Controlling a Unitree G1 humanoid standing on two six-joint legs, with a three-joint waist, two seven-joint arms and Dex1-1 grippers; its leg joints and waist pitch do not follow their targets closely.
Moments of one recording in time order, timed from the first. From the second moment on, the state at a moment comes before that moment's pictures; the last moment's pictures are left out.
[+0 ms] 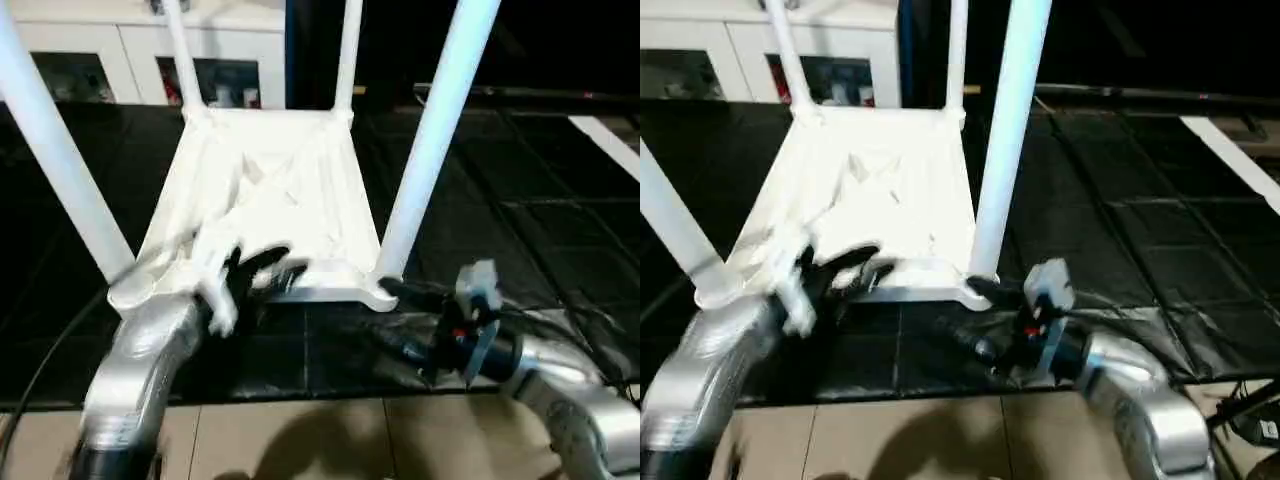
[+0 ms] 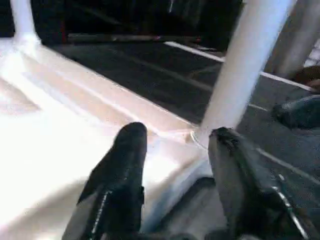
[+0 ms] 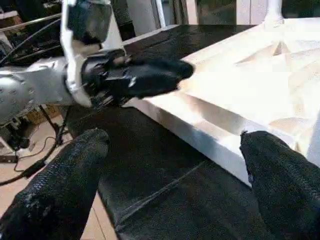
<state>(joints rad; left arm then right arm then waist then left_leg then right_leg) -0.12 0.23 0.06 -0.13 -0.27 0.37 -0.80 -0.01 -0.34 0.03 -0.27 0.48 0.51 0.90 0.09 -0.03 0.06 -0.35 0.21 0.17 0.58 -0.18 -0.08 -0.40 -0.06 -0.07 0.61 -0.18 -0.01</state>
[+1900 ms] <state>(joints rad) 0.27 0.12 0.22 -0.41 -0.08 0.16 -0.22 -0.12 -0.27 0.17 -0.08 0.36 0.34 0.82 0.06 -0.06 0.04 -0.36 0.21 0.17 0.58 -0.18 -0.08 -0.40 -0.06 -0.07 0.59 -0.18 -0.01</state>
